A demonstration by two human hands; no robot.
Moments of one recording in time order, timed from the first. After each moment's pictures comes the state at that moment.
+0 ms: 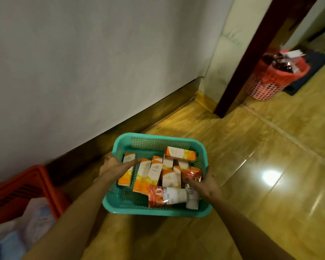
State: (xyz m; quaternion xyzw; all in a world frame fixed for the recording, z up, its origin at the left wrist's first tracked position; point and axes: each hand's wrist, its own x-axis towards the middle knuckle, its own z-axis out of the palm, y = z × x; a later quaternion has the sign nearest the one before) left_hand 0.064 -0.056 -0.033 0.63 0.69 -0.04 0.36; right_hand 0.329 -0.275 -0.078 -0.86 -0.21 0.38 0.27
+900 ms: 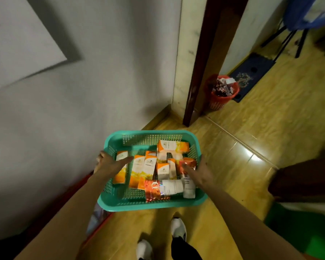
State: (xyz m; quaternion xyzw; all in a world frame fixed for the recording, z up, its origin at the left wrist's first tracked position) left_hand 0.101 -0.187 0.517 0.64 0.69 -0.10 0.32; right_hand 0.349 -0.404 0.462 -0.86 -0.18 0.41 0.26
